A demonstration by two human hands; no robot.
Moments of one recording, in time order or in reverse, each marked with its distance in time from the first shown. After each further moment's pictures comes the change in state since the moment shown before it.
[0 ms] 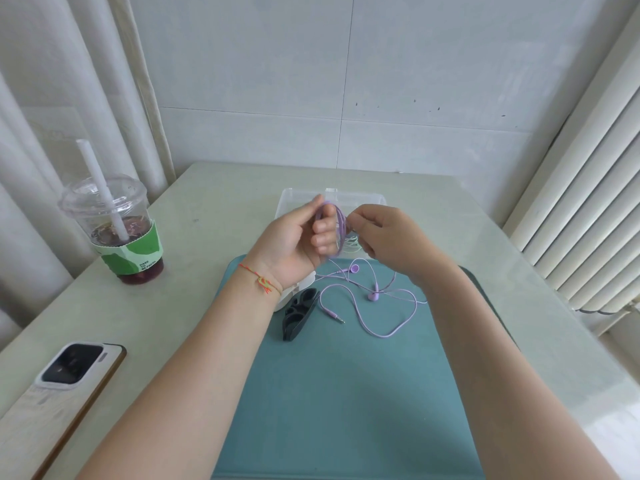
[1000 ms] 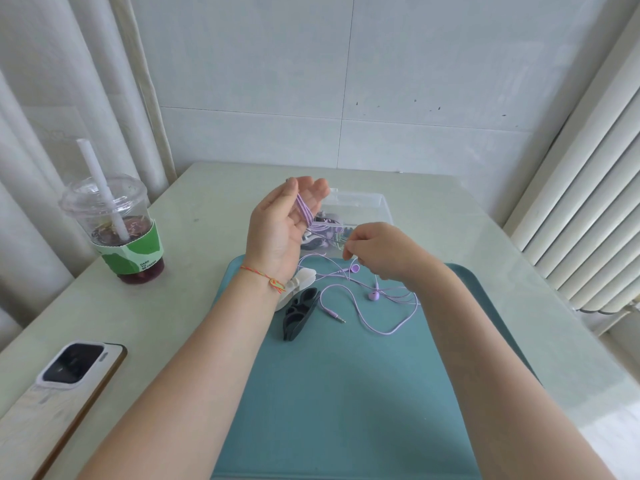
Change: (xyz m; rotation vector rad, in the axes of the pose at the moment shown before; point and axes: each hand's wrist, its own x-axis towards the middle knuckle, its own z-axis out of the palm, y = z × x) left_hand 0.002 -0.001 -0.005 0.036 0.268 0.534; right_hand -0.001 -0.002 0.008 -0.174 -0.154 0.224
